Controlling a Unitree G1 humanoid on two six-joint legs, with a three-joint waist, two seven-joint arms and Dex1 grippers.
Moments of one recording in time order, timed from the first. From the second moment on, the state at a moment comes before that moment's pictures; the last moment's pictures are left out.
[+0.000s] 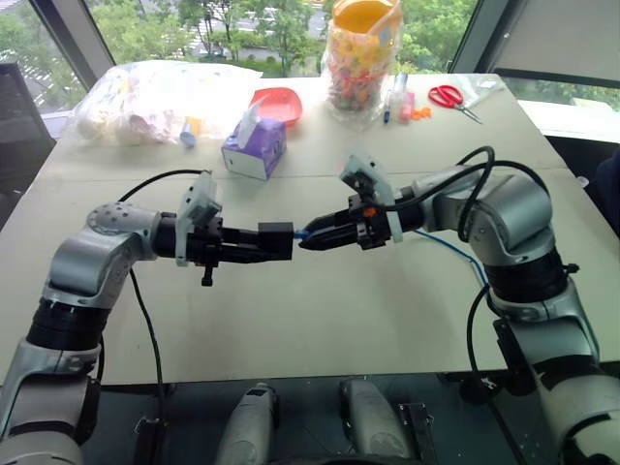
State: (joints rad) left arm -0.55 0.76 -0.07 -0.06 -0.56 0.58 -1.34; right arm -0.92 -0.54 0.23 -0.15 0.53 1.15 1.12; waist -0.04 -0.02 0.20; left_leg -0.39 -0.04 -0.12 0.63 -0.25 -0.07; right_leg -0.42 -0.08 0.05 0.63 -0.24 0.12
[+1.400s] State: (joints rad) left arm -0.54 0.75 -0.09 -0.06 -0.51 0.53 -1.37; right arm -0.94 -0.56 0.30 -0.16 0.55 1.14 1.10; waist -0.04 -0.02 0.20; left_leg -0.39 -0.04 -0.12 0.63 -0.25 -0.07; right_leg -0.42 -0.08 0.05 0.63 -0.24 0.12
